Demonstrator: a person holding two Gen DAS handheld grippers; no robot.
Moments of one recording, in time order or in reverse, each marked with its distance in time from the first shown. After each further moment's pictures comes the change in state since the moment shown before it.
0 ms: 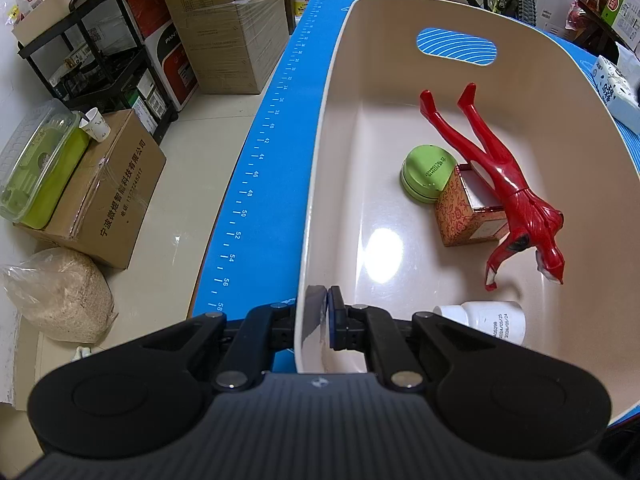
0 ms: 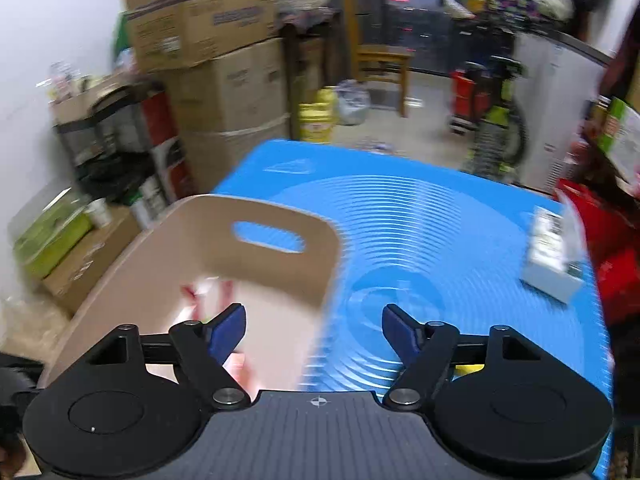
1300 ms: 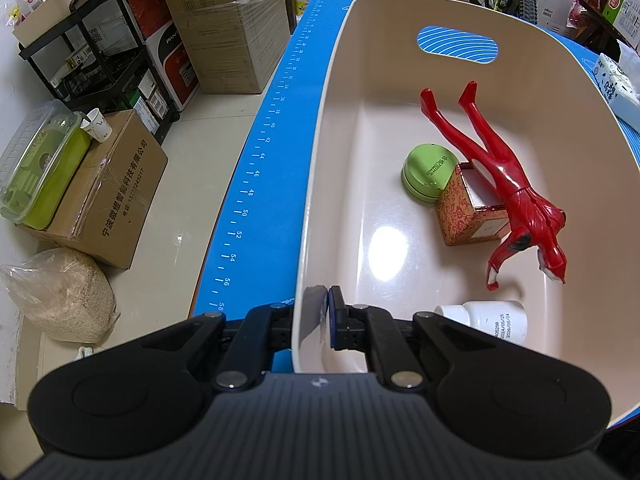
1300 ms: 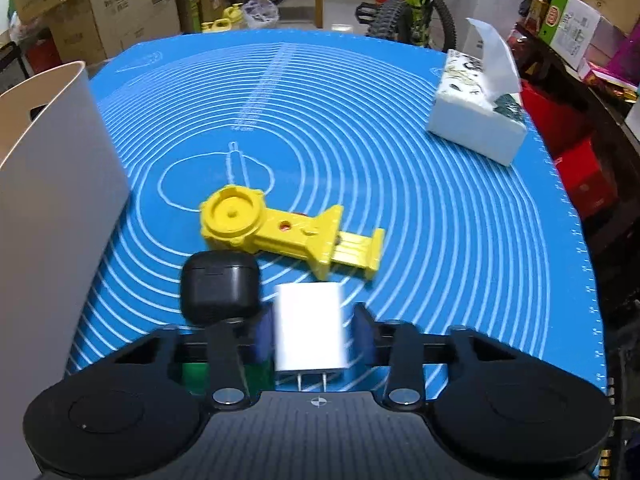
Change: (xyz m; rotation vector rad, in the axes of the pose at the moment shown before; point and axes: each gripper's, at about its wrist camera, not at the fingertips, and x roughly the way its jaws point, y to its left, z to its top) left arm 0.000 0.001 0.000 0.001 0.001 0.002; right arm 0.109 -0.120 -0.081 0.110 0.228 -0.147
